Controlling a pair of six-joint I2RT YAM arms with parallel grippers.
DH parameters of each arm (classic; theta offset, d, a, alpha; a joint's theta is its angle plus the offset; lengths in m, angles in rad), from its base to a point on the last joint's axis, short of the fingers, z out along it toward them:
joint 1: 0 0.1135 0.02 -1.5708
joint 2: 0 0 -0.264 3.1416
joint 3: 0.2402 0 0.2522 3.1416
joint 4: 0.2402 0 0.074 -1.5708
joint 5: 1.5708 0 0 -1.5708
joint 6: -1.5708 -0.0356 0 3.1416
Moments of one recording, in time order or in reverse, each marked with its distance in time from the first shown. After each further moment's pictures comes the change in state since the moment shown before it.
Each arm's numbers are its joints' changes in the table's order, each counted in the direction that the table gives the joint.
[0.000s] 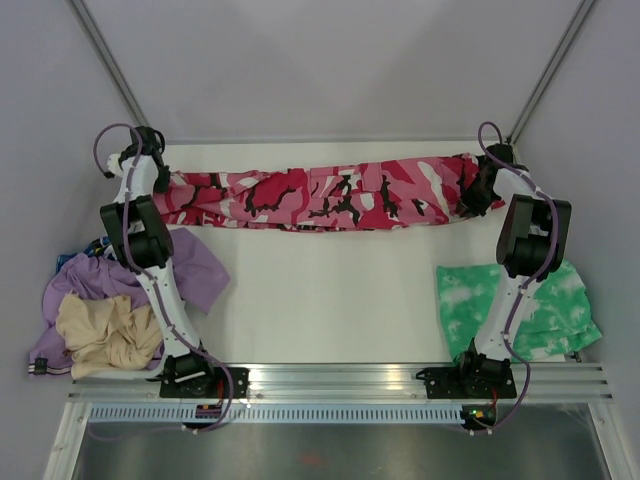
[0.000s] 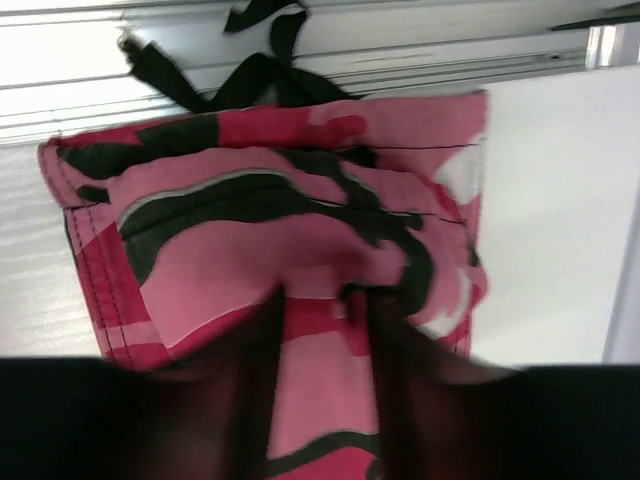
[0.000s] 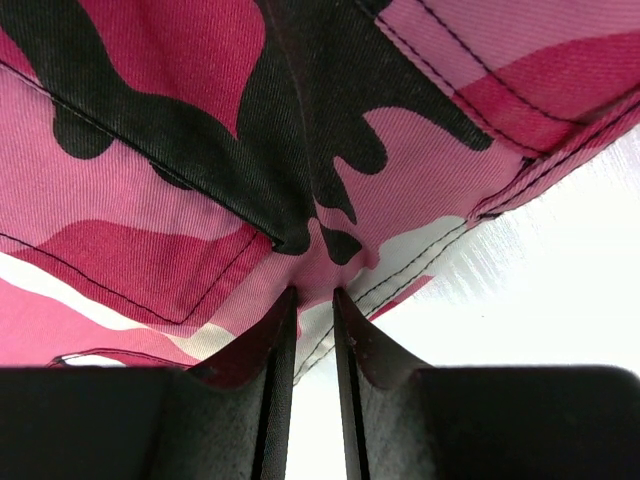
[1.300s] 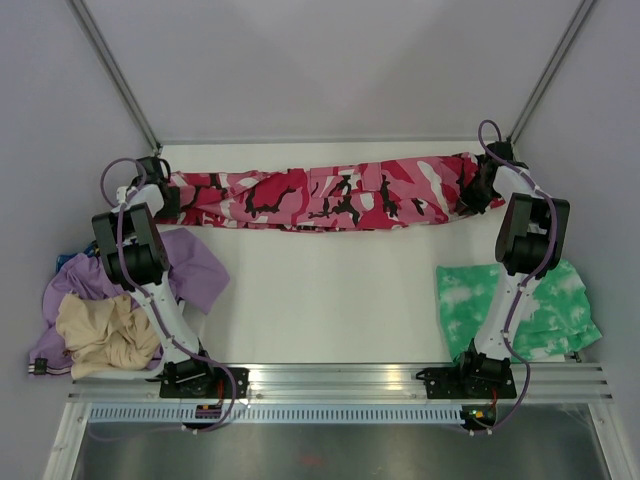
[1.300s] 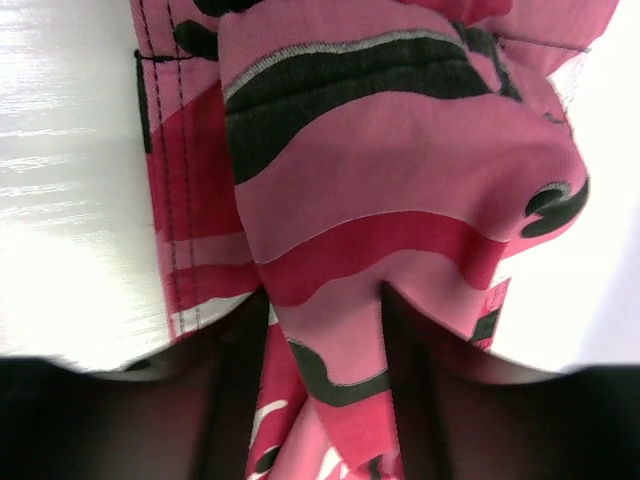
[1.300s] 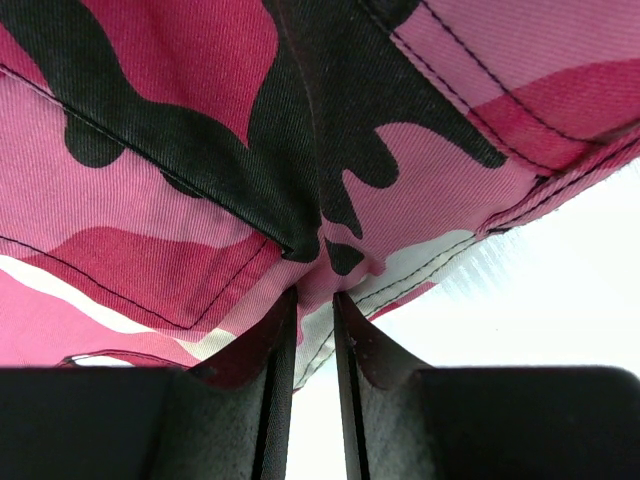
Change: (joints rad) left arm 0.006 -0.235 -0.571 -0.363 0.153 0.164; right arm 0.002 0.035 0.054 0.030 -0.022 0.002
